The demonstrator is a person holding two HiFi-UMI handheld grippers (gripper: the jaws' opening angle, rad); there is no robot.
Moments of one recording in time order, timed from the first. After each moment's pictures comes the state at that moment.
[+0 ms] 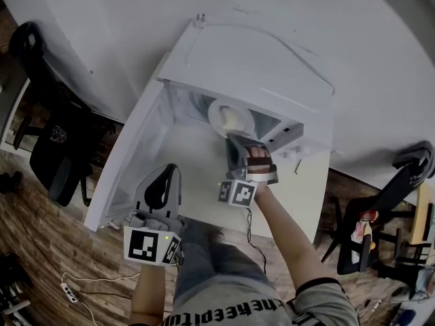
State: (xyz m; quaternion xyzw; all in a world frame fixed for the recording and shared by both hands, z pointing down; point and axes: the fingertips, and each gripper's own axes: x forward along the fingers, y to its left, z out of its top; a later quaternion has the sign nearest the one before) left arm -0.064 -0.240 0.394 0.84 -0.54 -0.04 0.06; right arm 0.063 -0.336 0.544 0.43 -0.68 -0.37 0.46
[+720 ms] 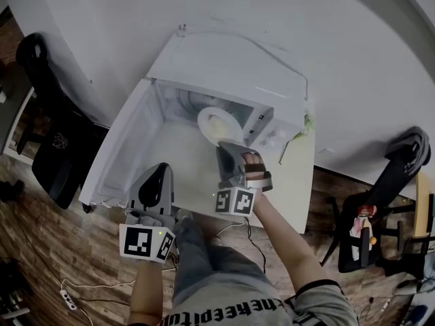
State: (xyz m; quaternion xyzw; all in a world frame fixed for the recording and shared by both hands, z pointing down) left arm -0.036 -0.184 0.363 0.83 -0.55 -0.04 0.03; right arm 0.081 -0.258 0.486 0.45 -0.74 -0.33 0.38
